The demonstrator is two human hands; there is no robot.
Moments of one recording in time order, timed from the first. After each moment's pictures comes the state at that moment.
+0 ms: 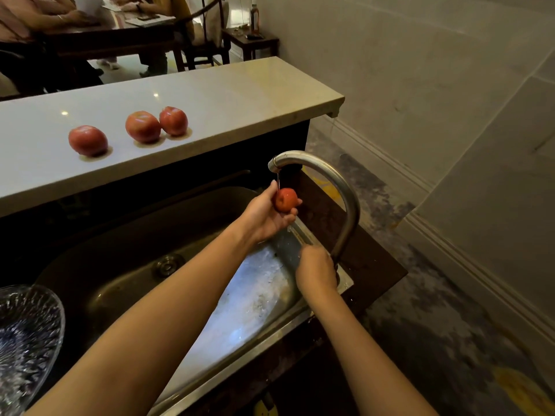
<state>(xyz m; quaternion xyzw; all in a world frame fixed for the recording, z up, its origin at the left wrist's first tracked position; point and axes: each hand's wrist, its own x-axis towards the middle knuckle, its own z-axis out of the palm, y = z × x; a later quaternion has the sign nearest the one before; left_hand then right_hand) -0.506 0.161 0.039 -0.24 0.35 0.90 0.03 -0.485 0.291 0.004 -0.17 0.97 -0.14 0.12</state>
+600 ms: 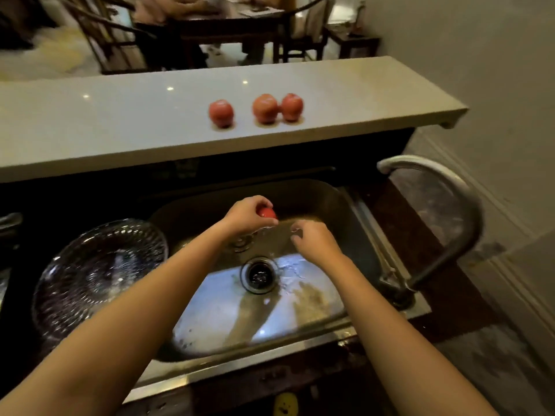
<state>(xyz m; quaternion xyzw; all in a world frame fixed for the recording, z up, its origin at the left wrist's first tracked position) -0.353 0.032 0.009 -0.35 0.85 0.39 -0.05 -0.451 0.169 0.010 -0.41 0.87 -0.16 0.23</state>
